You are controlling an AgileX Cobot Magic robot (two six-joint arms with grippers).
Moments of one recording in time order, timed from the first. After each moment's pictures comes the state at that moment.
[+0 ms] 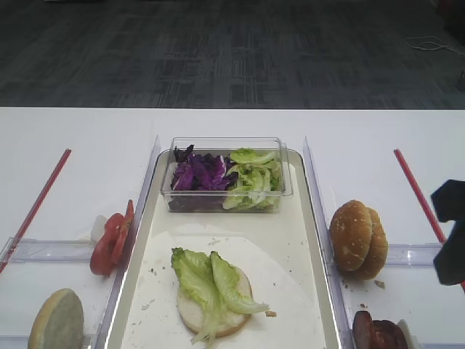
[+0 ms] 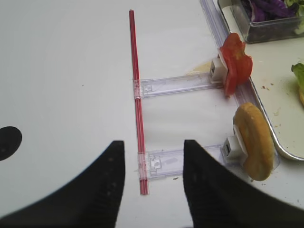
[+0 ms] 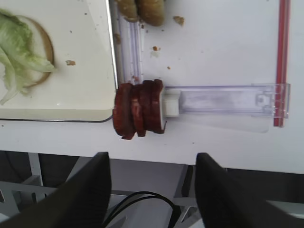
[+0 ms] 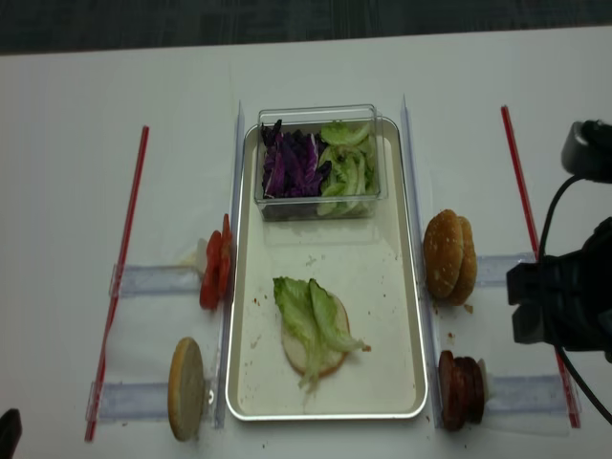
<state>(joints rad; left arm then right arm) -0.09 -0.02 -0.49 0.09 1.18 -0.05 0.31 1.00 -0.78 0.24 1.21 0.30</state>
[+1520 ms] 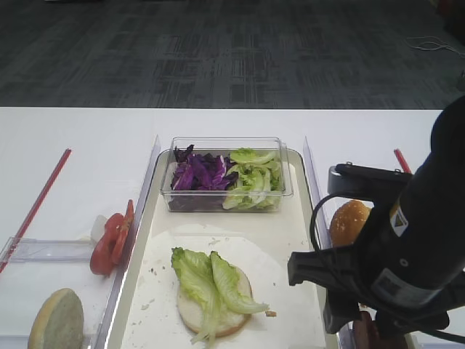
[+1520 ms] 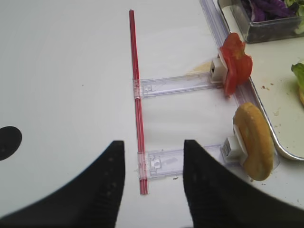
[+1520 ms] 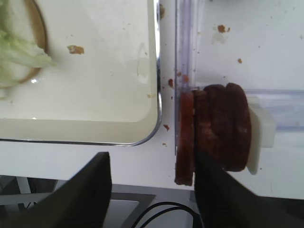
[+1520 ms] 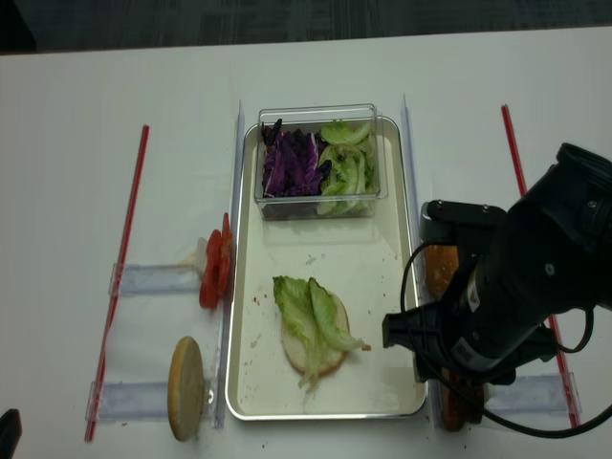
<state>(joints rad) -0.09 -0.02 -0.49 0.09 1.18 -0.05 0.70 1.38 -0.73 0.18 0.87 0.63</state>
